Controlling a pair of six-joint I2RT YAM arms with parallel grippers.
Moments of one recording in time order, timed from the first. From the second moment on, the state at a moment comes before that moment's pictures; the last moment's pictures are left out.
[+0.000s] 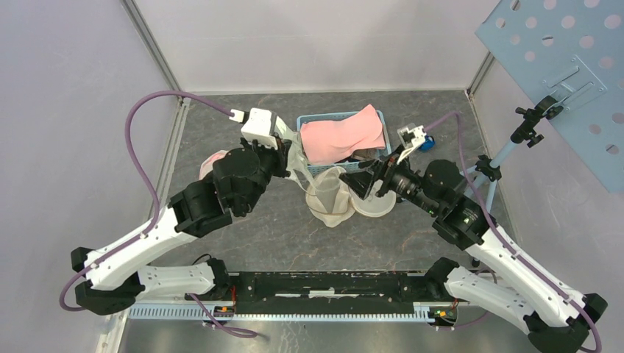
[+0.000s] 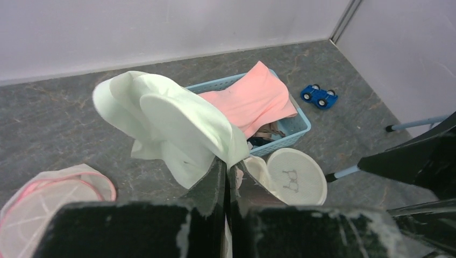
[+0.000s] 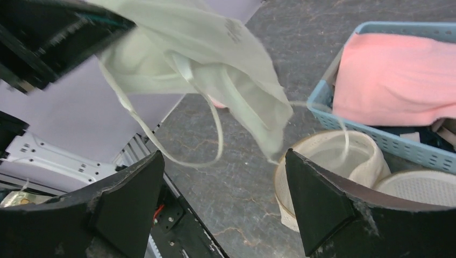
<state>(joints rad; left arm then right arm) -1.10 1.01 1.29 -0.42 -0.74 -0.23 0.74 0.82 0.91 -0.14 -0.14 0.53</state>
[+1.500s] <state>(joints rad) -1.05 0.85 1.31 -0.28 -0.37 -0.36 0.61 0.91 0.63 0.32 -0.35 0.68</state>
